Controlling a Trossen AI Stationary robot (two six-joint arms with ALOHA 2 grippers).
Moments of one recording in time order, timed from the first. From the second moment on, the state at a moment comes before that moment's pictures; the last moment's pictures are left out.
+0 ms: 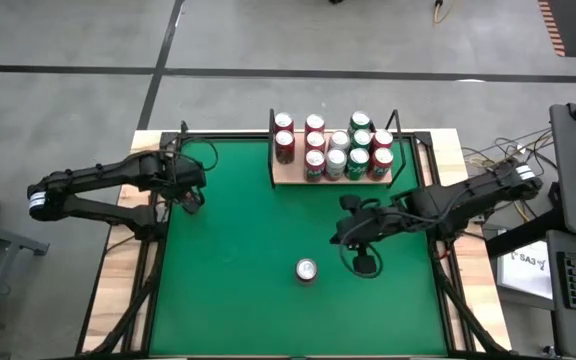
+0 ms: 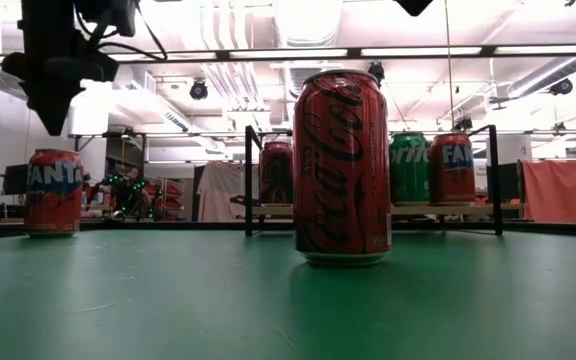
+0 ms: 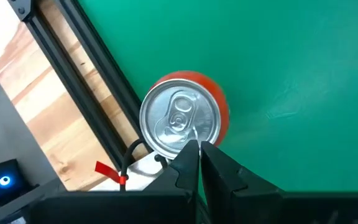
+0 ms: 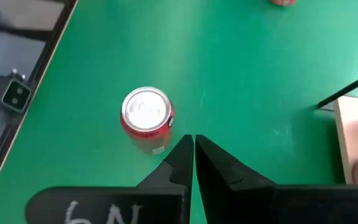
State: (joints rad) left arm 0.26 1.03 0.96 -1.48 -0.30 -0.72; right arm 0.30 1.36 1.28 -0.71 0.09 0.08
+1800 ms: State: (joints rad) left arm 0.26 1.01 0.91 -1.32 -0.43 -0.81; right arm 0.30 1.29 1.16 -0.59 0.11 0.03
